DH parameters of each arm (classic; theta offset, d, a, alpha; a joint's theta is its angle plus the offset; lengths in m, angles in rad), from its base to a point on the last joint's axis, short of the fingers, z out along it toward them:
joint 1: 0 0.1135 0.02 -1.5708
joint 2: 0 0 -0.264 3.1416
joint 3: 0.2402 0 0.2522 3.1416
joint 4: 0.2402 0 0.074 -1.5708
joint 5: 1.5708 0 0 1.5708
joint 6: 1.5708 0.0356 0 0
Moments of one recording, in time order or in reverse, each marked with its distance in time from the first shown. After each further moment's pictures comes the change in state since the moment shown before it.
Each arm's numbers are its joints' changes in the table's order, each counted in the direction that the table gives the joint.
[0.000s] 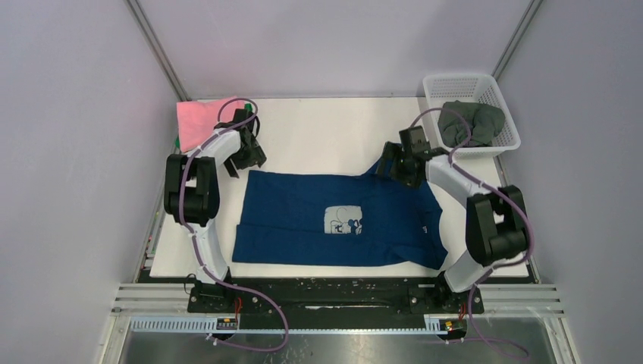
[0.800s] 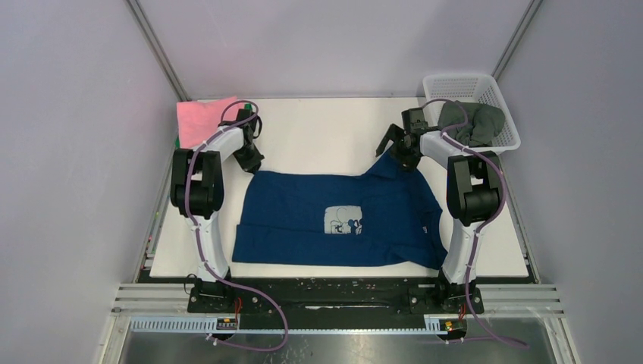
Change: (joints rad) left arm 0.009 0.115 0.087 0.032 0.092 -0.077; right arm -0.119 0.417 0.373 -0.006 -0.078 0.098
